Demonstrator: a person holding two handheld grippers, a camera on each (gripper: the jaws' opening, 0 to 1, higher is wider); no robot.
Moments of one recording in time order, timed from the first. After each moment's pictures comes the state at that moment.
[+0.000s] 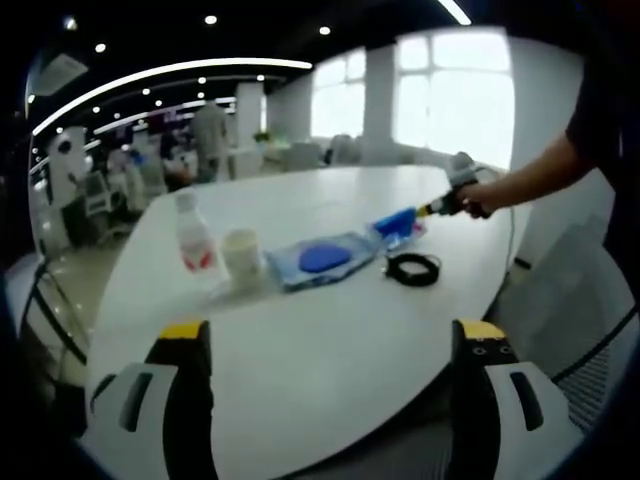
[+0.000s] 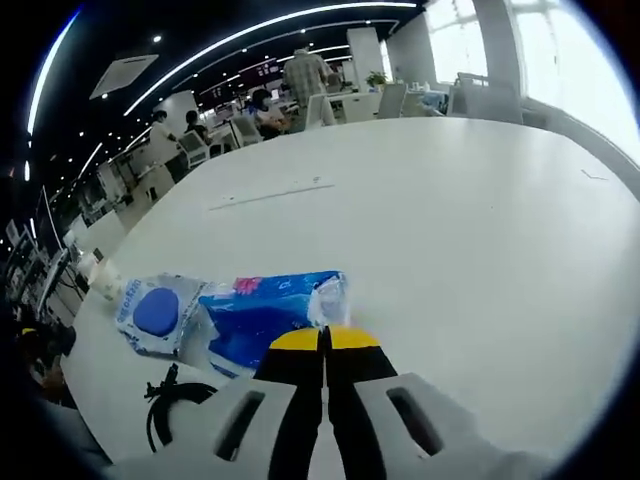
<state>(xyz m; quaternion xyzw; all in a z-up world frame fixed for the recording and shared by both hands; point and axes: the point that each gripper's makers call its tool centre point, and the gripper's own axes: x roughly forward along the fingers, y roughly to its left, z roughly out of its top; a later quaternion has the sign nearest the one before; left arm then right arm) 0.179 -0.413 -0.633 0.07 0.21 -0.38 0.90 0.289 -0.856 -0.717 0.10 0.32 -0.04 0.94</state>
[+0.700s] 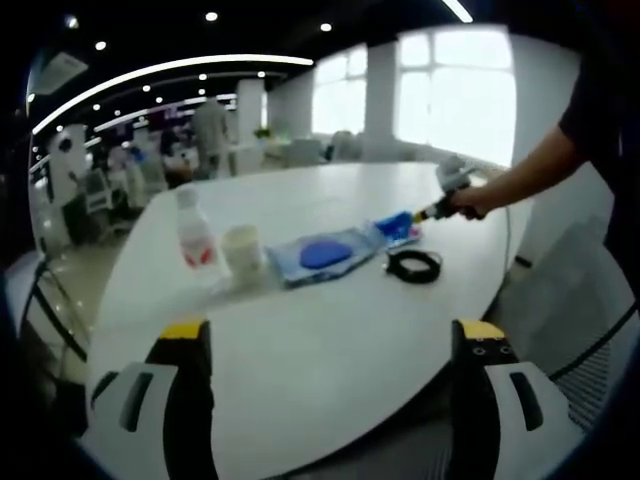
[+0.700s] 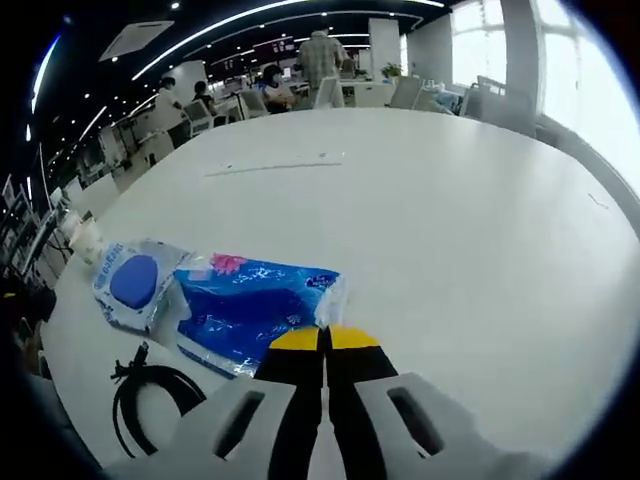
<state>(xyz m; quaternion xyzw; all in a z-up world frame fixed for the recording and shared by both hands) 0.179 -0.412 -0.635 0.07 0.21 -0.38 0.90 0.302 -0.855 -0.744 0.04 0.35 -0.02 0.93</state>
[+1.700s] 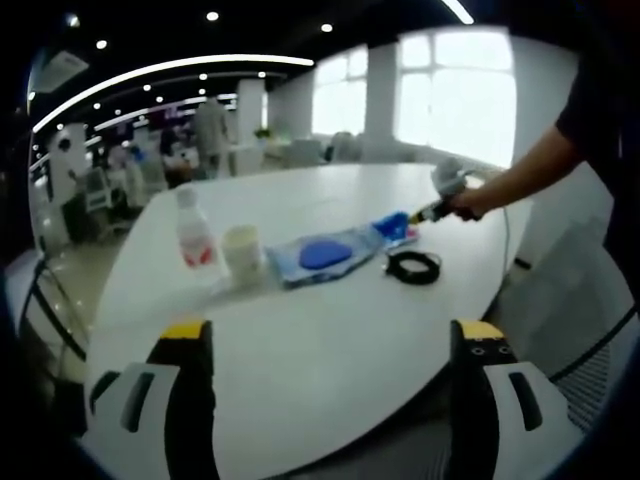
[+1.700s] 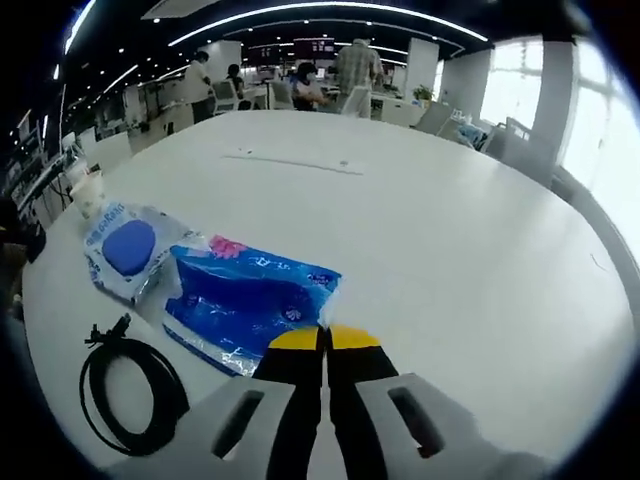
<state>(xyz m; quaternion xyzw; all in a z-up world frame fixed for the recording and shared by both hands) 0.179 -0.412 -0.635 0.07 0.21 -0.38 0.90 0.308 -0.849 -0.742 -0.07 0.35 0.02 0.94</state>
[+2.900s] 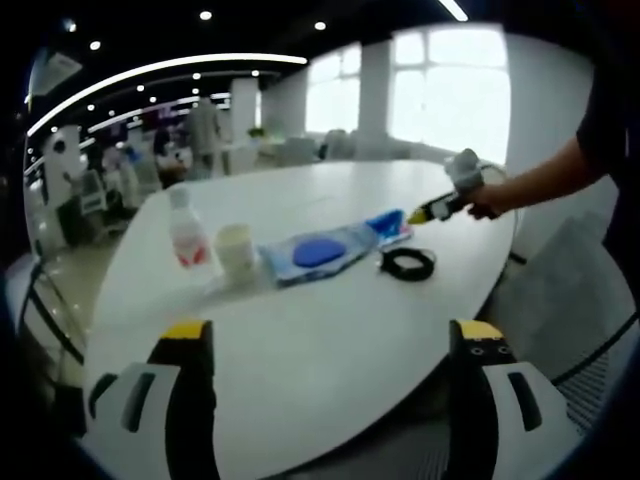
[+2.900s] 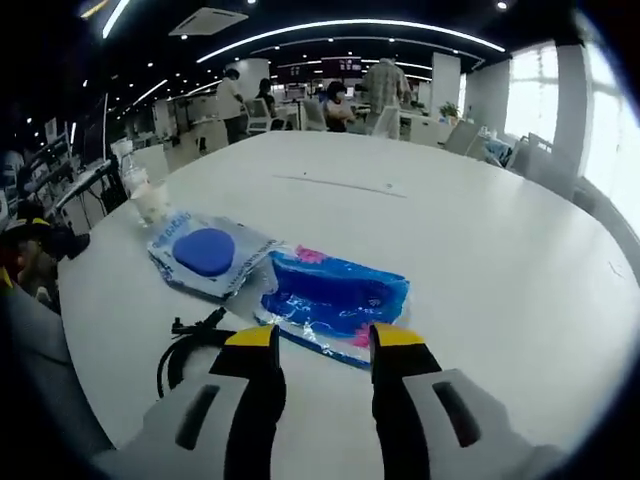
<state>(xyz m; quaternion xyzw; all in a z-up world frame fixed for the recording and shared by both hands) 0.177 -0.414 -0.638 0.07 0.21 -0.39 0.89 0.261 -0.776 -0.702 -0.05 0.30 0.10 0.95</state>
